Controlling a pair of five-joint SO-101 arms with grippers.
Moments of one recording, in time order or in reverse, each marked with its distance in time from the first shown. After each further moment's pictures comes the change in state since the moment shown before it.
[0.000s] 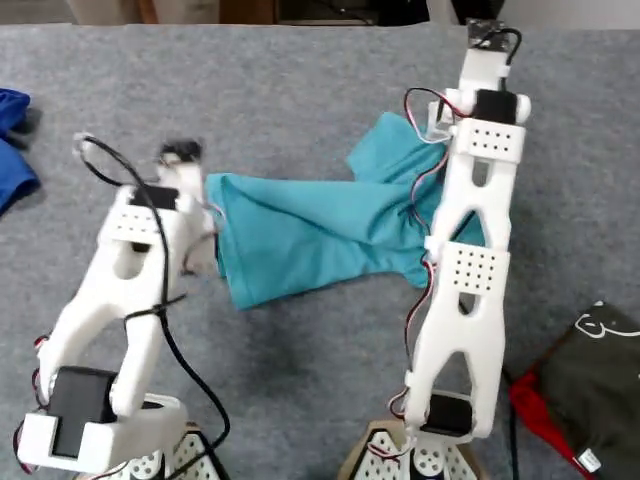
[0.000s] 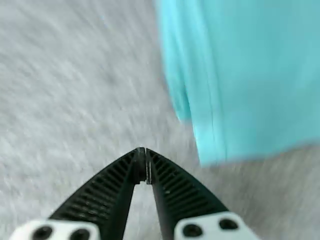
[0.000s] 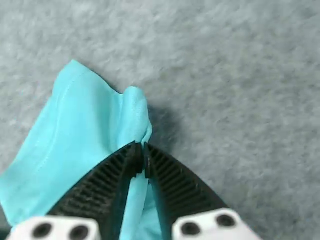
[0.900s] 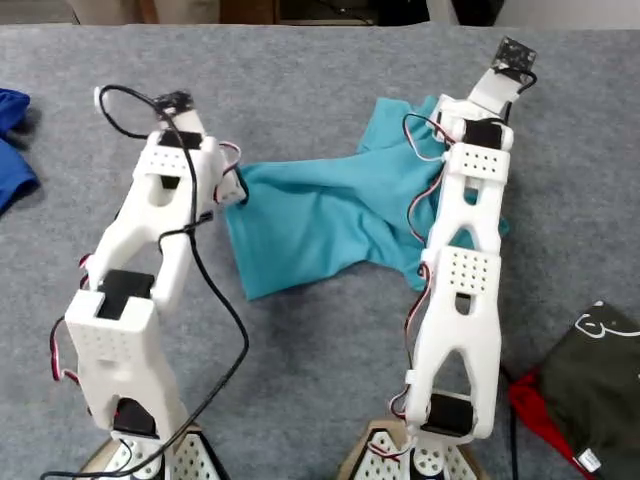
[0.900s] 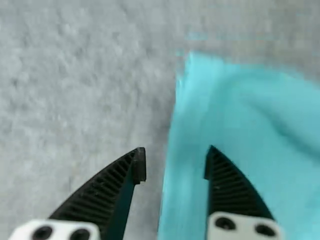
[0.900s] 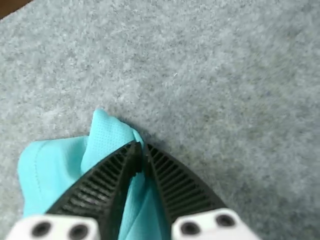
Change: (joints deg) left arm 1.8 32.7 -32.3 -0.9 15.6; right arm 1.0 13.6 -1.9 -26.8 -19.6
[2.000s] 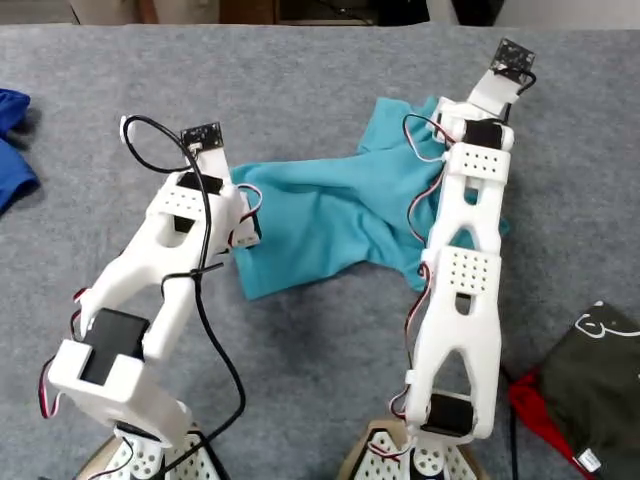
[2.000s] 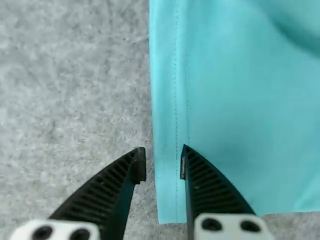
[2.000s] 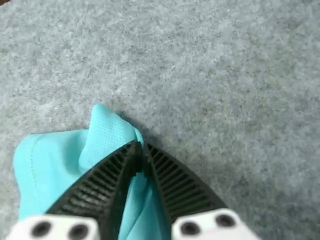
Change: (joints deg) left arm 5.5 -15.2 25.1 -11.8 0.5; right arm 0.0 0.0 0.0 1.8 0.1
